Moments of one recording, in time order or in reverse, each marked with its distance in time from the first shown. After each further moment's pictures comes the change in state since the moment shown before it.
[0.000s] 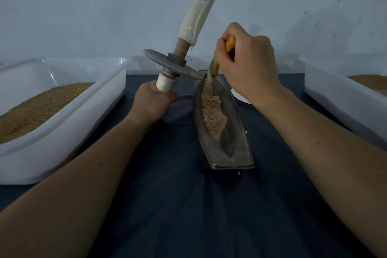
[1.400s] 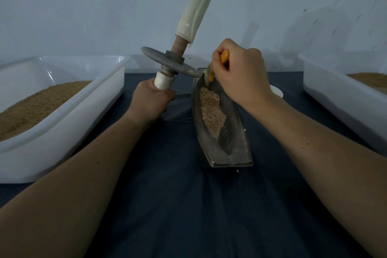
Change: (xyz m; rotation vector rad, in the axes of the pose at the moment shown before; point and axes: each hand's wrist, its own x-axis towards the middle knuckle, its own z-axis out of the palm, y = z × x) left_hand 0.001 0.000 0.001 0.000 0.014 0.002; right_hand -0.016 0.007 0.015 0.046 -0.089 0.039
